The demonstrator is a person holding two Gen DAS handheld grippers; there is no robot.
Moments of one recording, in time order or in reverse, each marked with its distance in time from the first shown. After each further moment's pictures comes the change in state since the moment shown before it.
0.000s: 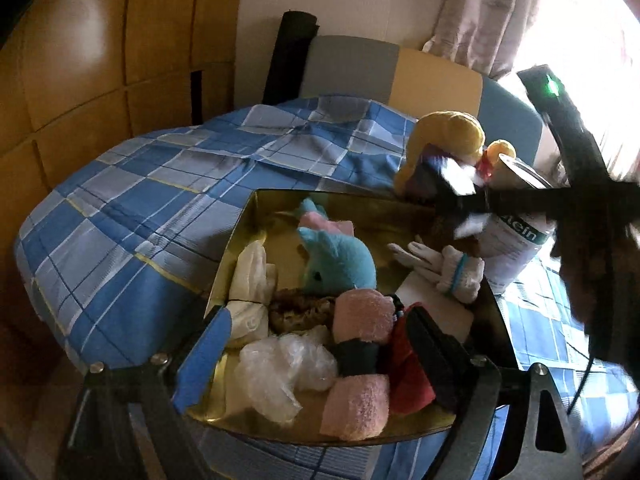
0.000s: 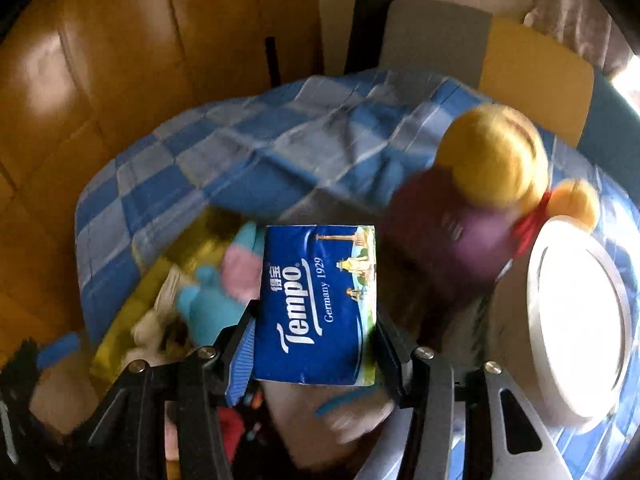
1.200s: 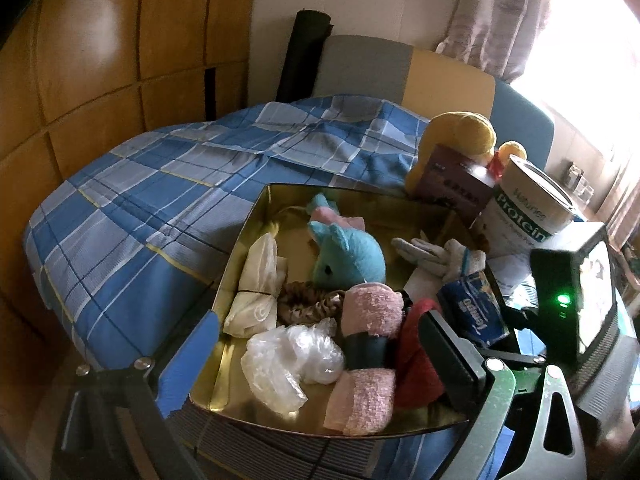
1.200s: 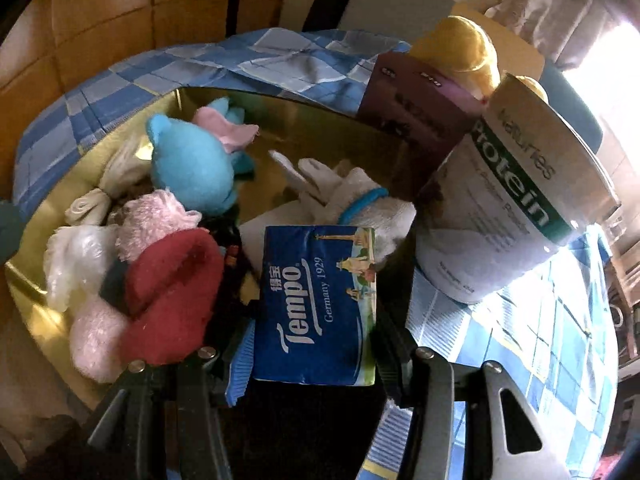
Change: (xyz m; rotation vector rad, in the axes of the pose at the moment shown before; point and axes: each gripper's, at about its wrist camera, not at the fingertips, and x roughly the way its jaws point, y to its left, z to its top) left arm -0.001 0.002 -0.006 -0.030 -0.002 0.040; right arm 0.021 0.045 -0.105 -0.015 0.077 -0.316
